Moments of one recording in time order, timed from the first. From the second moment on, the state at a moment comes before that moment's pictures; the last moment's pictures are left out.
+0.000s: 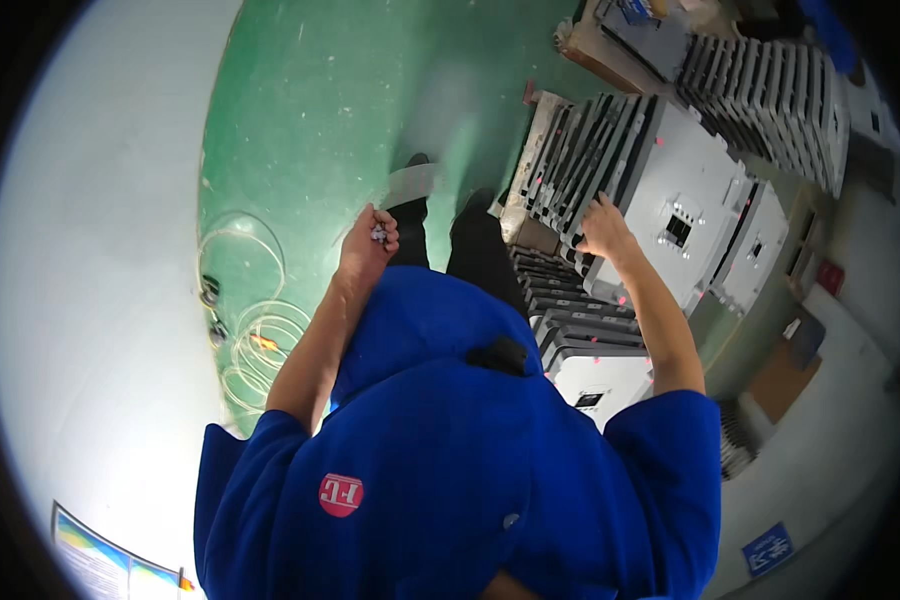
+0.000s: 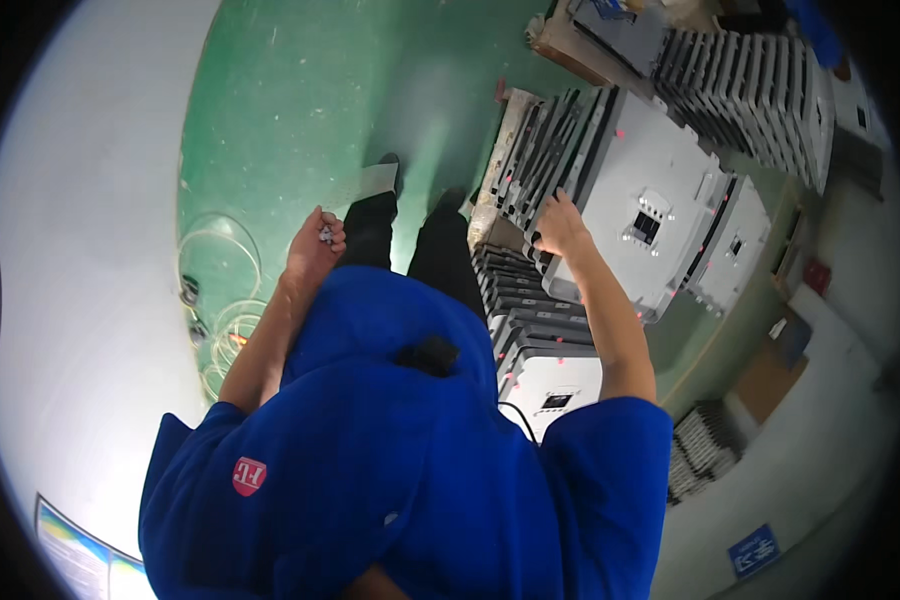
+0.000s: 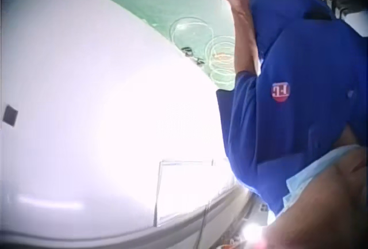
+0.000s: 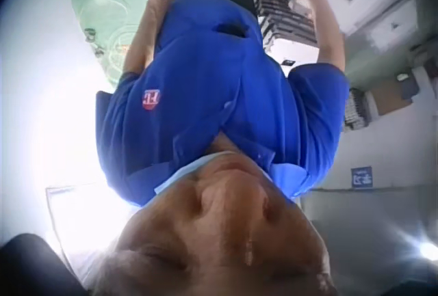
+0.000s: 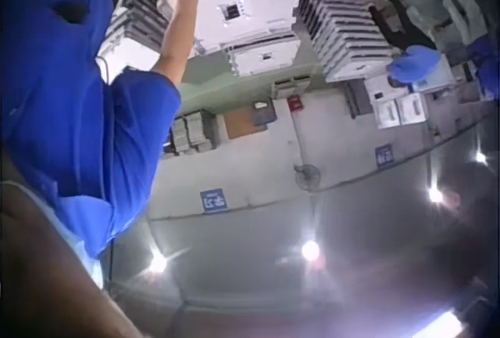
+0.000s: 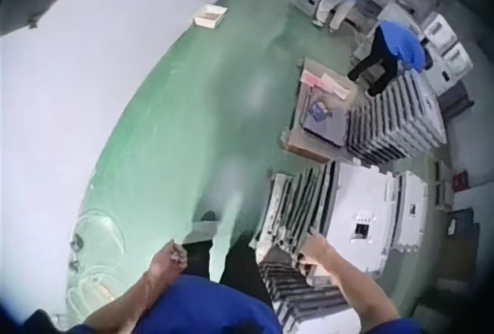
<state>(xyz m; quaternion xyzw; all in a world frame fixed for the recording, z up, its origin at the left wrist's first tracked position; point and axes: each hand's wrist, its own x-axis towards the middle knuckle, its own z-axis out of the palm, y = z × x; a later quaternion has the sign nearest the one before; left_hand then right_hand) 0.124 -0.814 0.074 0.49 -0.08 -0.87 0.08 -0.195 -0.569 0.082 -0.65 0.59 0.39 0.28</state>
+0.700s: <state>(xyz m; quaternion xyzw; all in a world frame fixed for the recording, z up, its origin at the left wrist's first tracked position) 0.102 -0.799 0.036 0.50 0.05 -0.85 0.16 -0.228 -0.569 0.198 -0.70 0.58 0.24 0.35</state>
